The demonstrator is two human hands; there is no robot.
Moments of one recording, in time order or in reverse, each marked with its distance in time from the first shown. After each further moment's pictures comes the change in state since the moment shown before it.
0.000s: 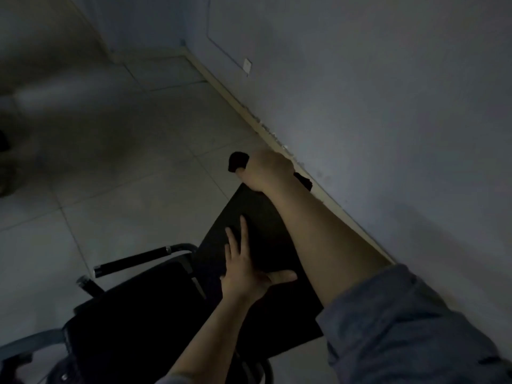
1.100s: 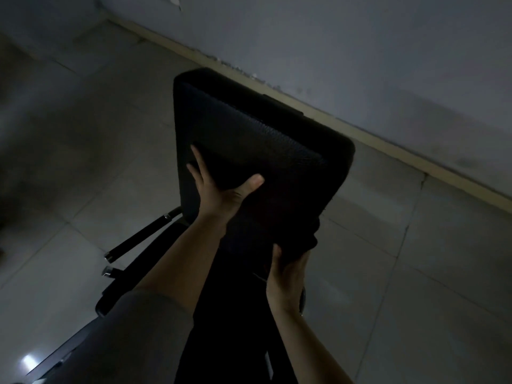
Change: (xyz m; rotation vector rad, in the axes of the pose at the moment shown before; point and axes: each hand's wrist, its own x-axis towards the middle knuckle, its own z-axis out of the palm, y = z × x) left_hand -0.004 -0.003 0.014 -0.052 0.070 0.109; right_hand -0.256 0.048 0.239 1.178 0.523 0.739
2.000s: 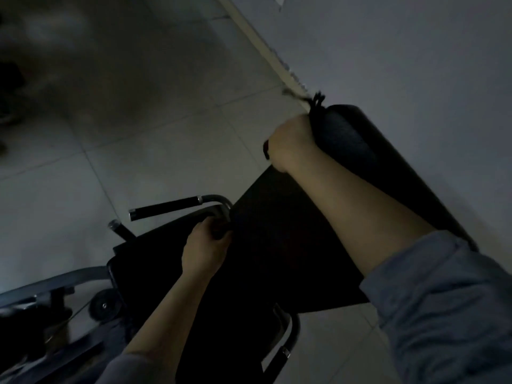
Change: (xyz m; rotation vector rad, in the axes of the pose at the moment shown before) left_hand -0.009 -0.128 -0.112 0.147 0.180 -0.328; right_hand 0.088 -0.235 0.203 -2.095 -0.479 -1.147
